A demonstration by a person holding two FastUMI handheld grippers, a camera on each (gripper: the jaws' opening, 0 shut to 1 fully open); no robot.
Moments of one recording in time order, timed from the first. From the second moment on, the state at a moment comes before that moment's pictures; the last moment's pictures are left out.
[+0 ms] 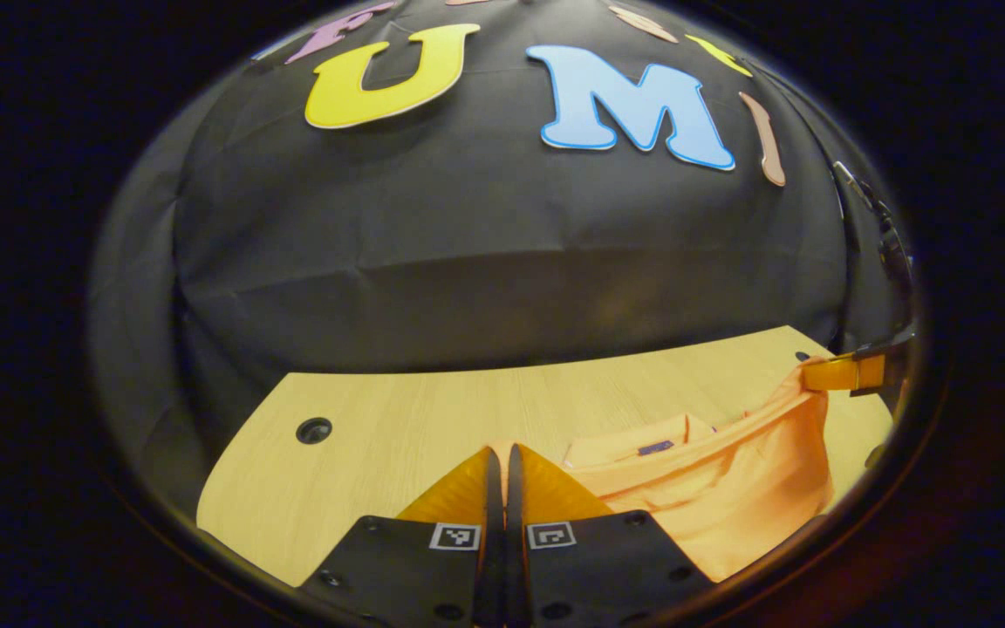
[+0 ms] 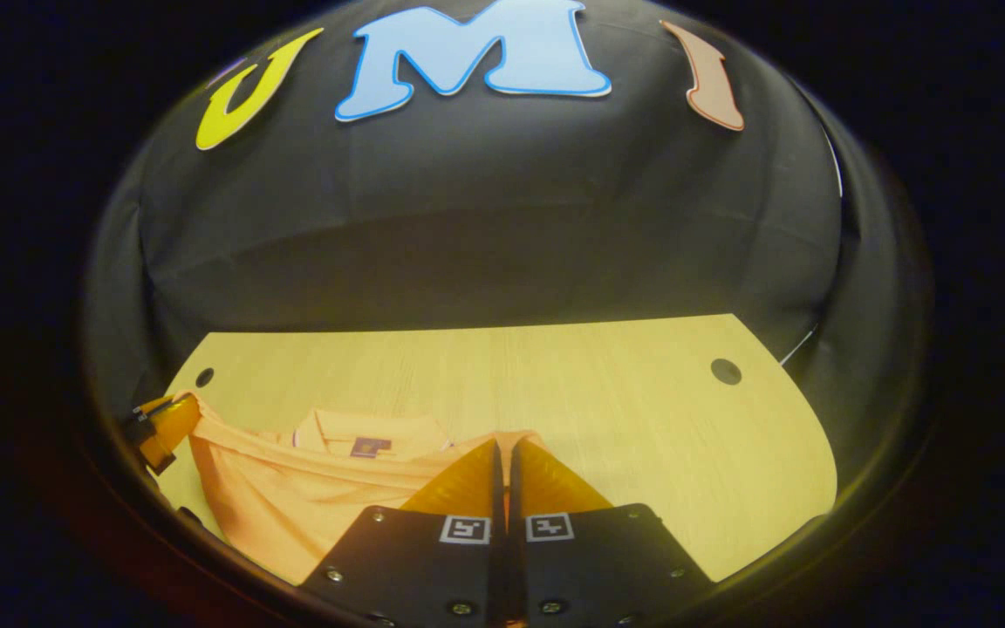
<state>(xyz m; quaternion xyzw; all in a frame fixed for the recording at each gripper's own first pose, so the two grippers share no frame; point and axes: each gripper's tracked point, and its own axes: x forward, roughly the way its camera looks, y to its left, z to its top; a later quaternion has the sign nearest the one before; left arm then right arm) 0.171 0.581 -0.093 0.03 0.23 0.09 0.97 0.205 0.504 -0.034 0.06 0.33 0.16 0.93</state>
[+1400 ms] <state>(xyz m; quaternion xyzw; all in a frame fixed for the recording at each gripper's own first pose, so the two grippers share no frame) 0.199 0.607 -0.126 0.05 0.25 0.10 0.96 0.227 0.520 -0.065 -0.02 0.35 0.16 0.92</state>
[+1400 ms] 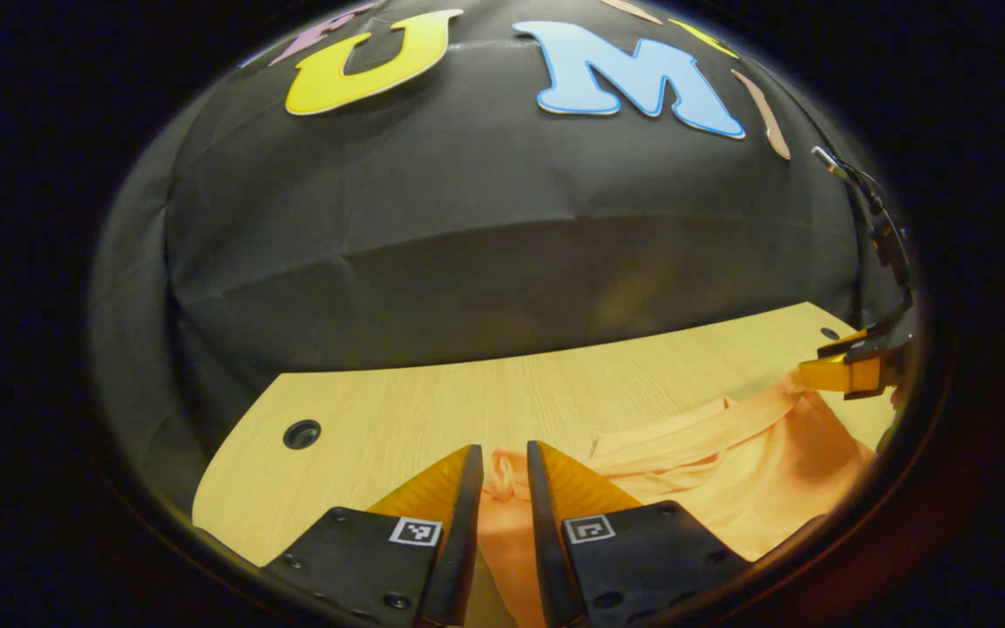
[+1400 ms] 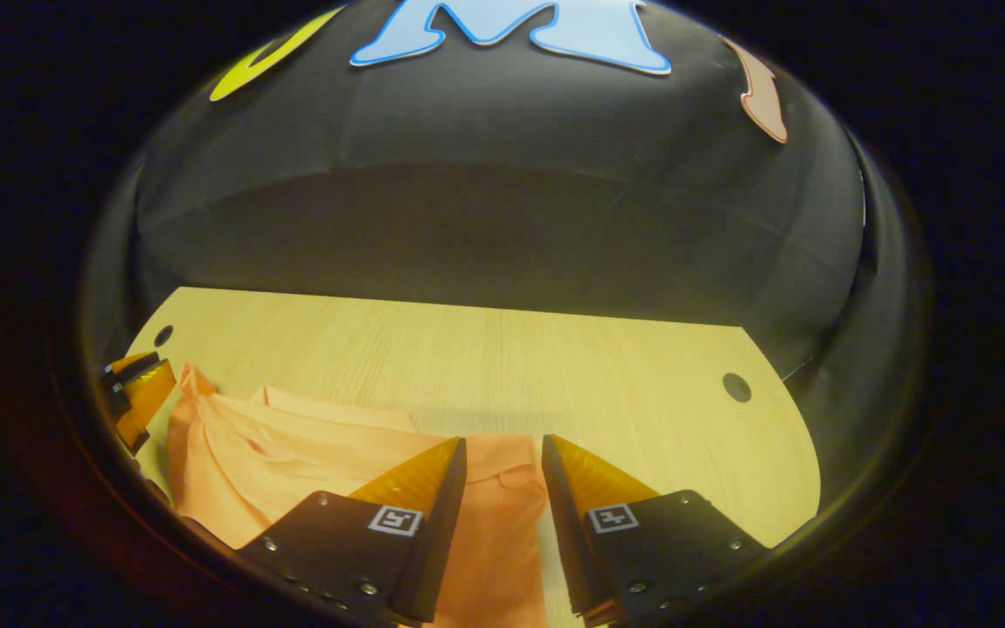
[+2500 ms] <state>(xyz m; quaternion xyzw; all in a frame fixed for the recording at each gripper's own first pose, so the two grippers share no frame) 0.046 0.505 0.076 0.04 0.11 0.14 0.98 0.083 0.419 0.139 0.00 0.14 0.19 0.97</state>
